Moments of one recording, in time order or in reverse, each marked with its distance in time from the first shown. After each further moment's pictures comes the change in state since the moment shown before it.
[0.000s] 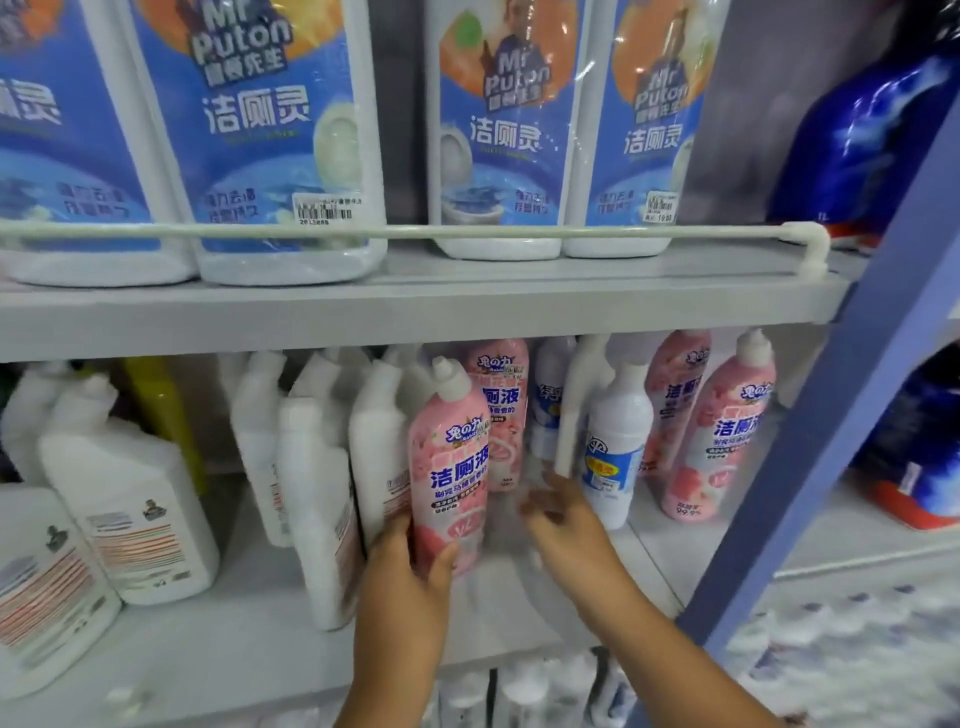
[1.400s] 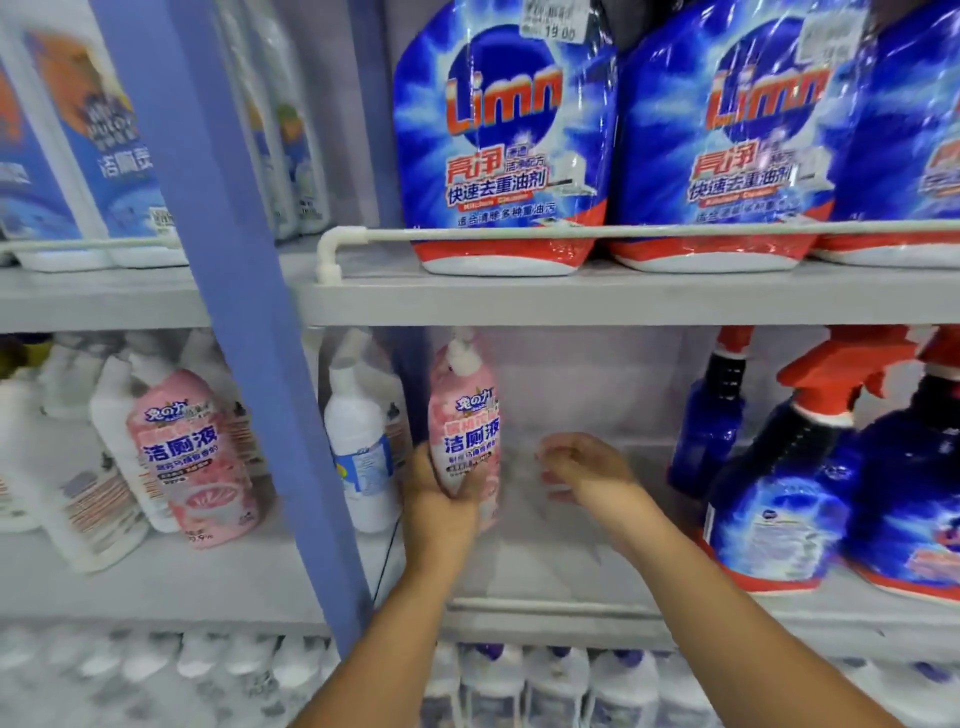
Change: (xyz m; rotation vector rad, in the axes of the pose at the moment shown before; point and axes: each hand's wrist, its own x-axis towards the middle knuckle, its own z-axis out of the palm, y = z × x) left_hand -0.059 0.220 0.309 -0.136 0.282 -0.013; right_hand 0.138 0.054 -0.339 0.149 -0.216 0.029
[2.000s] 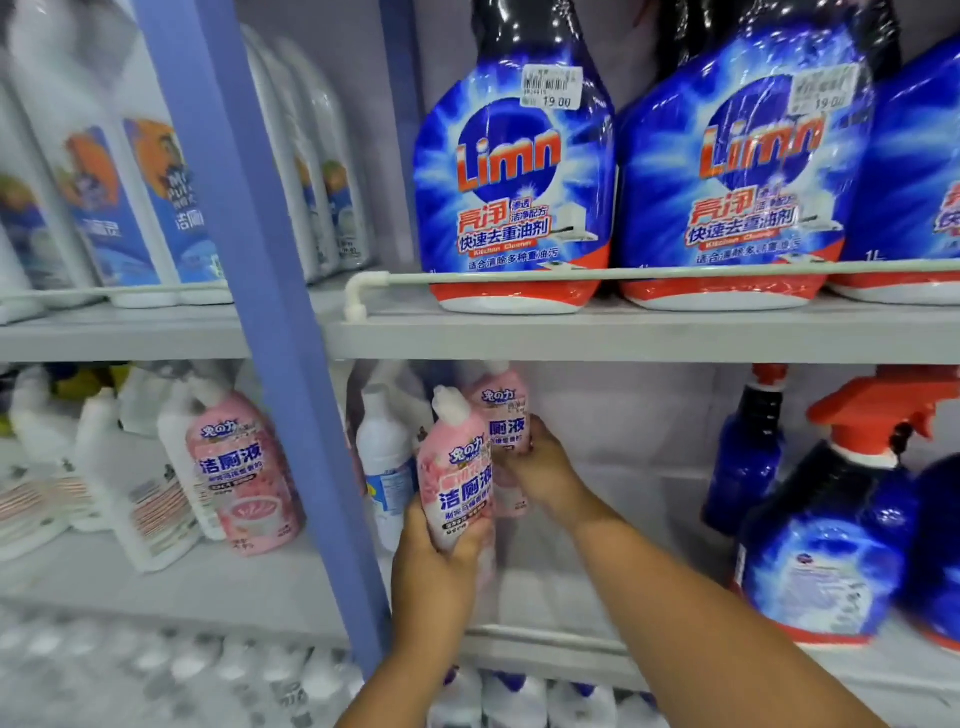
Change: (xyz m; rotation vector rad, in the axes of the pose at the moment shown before) left_hand -0.029 0.000 -0.031 0.018 0.058 -0.071; right_hand 0.070 -0.003 0.071 0.035 -0.198 -0.184
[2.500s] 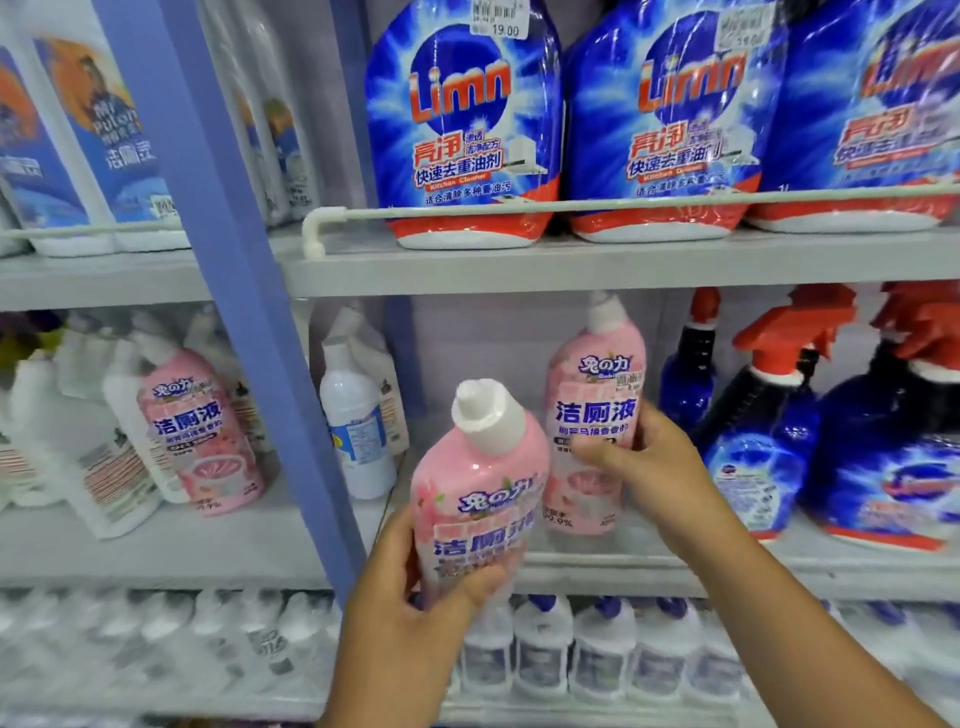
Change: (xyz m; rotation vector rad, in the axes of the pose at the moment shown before) left_hand -0.111 0.056 -0.068 -0.206 -0.304 0.041; right_hand -0.179 -0.061 -0.100 0.014 0.180 -0.035
